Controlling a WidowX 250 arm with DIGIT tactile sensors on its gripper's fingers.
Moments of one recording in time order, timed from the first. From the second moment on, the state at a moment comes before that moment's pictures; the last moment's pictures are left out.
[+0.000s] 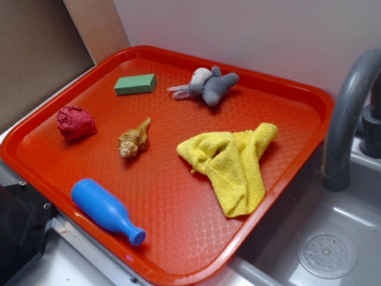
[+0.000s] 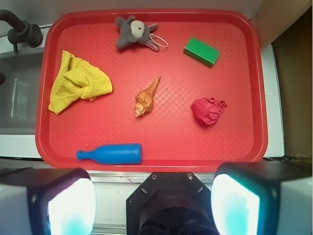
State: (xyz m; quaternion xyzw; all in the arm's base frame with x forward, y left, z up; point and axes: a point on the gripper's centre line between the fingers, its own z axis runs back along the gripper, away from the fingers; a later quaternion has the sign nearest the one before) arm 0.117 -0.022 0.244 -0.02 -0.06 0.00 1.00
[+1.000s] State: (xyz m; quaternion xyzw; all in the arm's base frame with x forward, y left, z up) arm 0.211 0.017 0.224 0.15 -0.13 -0.23 0.95
